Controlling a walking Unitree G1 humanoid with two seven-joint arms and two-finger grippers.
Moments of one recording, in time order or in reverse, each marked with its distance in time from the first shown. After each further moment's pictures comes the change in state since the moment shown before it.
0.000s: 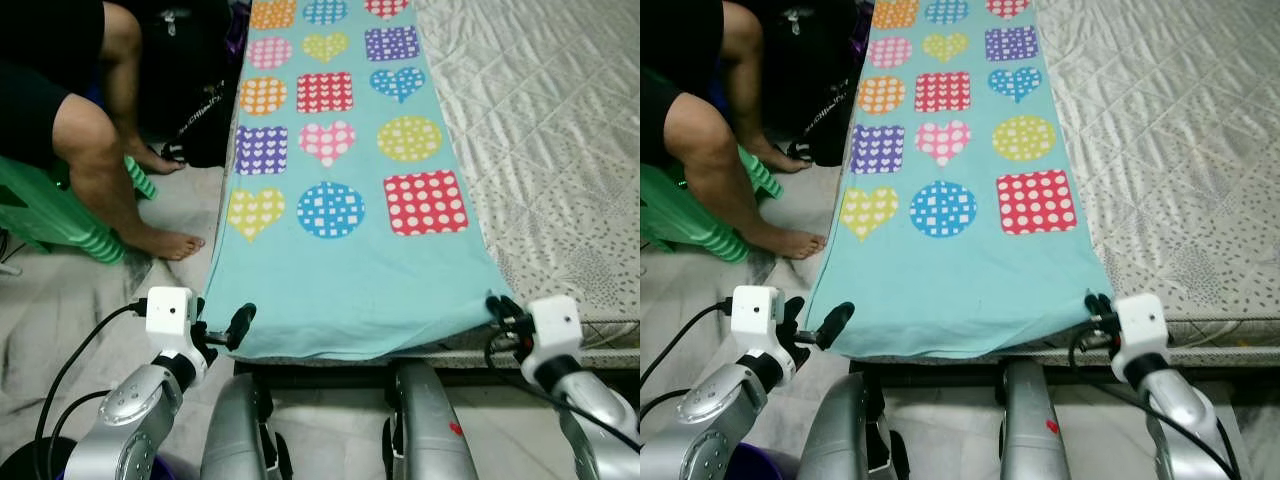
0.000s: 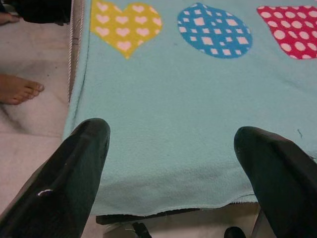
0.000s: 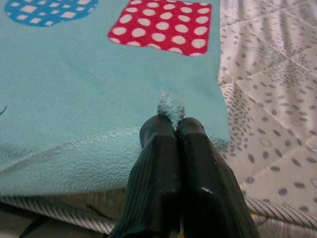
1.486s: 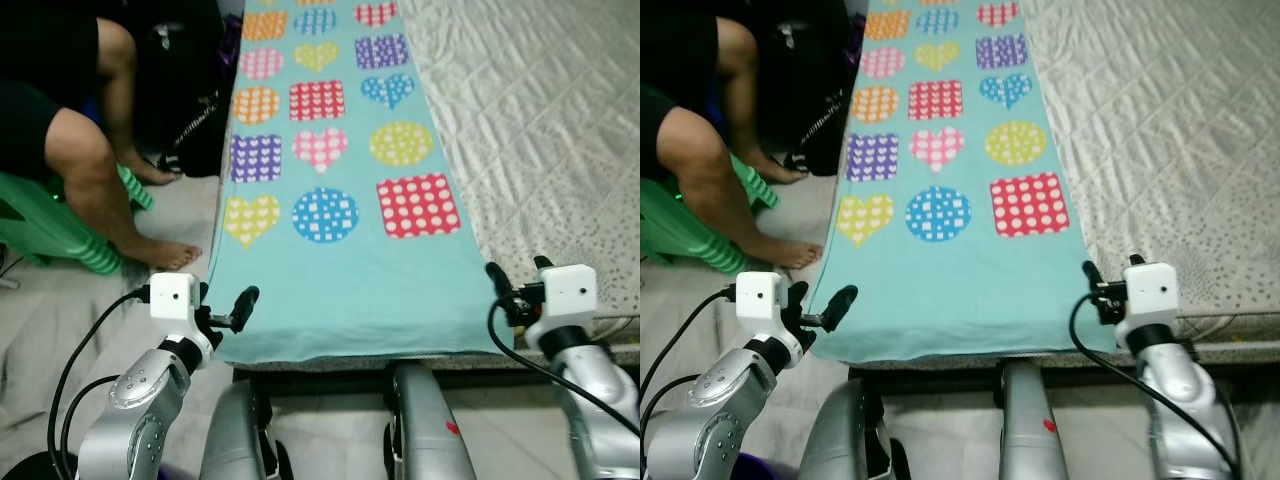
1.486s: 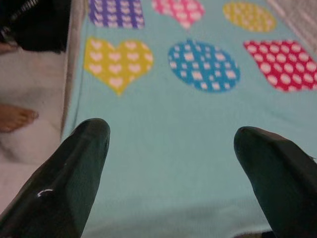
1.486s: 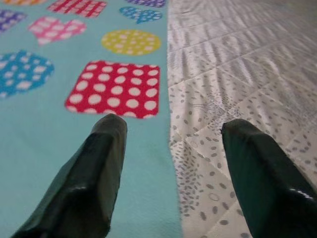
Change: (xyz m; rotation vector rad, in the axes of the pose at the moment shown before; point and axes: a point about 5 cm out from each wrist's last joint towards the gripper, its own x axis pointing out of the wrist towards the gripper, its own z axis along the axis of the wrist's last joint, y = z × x) left arm 0.015 -0.001 0.010 -0.021 -0.081 0.003; right arm 0.017 0.002 0.040 0.007 -0.133 -0.177
